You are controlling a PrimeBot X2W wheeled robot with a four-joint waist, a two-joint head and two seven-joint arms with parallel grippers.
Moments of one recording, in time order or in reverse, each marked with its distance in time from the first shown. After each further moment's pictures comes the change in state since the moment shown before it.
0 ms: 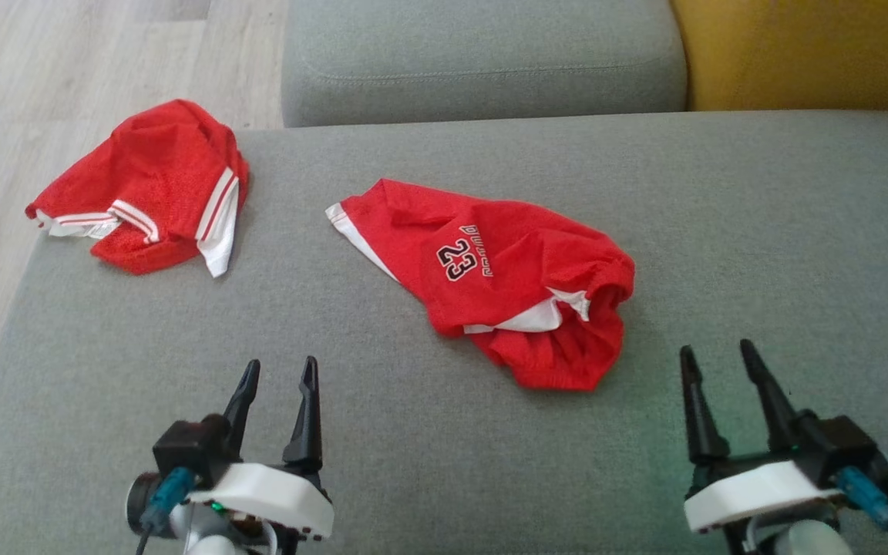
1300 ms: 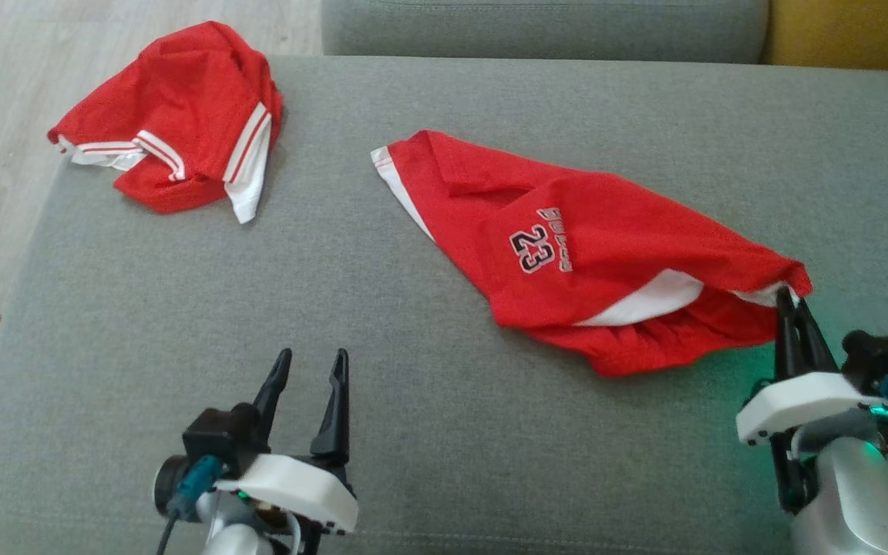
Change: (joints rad) left arm -0.034 -0.022 -0.044 0.019 0.011 -0.022 0.000; right arm -0.305 -0.001 -0.243 0.387 -0.118 0.000 0.000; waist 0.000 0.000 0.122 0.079
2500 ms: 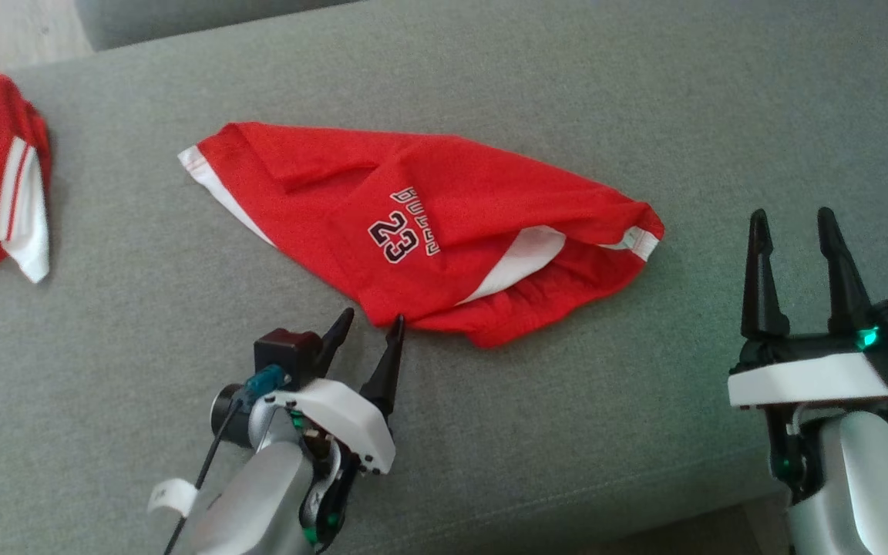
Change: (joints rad) left arm -0.314 -0.003 -0.222 0.370 -0.163 -0.054 0.000; right arm 0.097 0.001 0.140 -0.433 0.125 0.000 0.001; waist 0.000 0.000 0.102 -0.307
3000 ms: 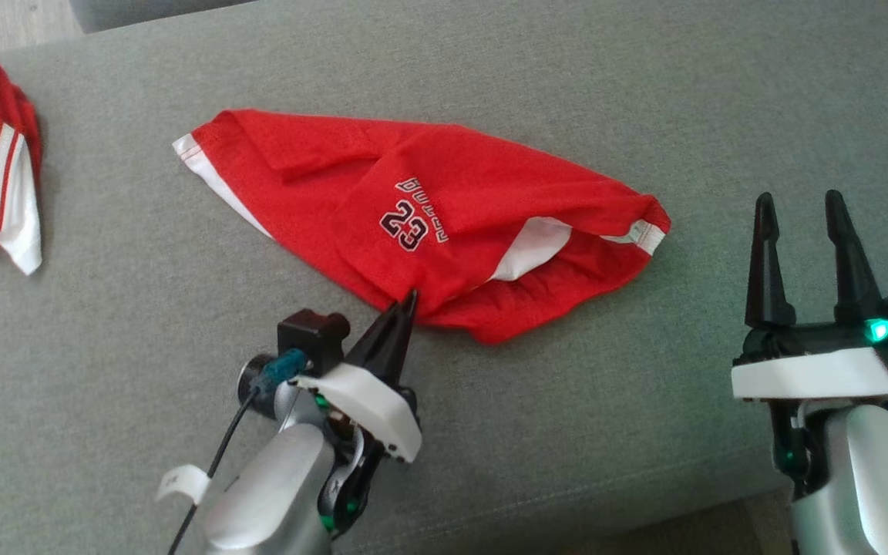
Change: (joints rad) left arm -0.031 0.000 -0.057 -0.064 -0.020 -0.025 0.000; right arm 0.001 0.000 0.013 -0.068 0.008 0.000 0.000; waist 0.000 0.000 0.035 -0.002
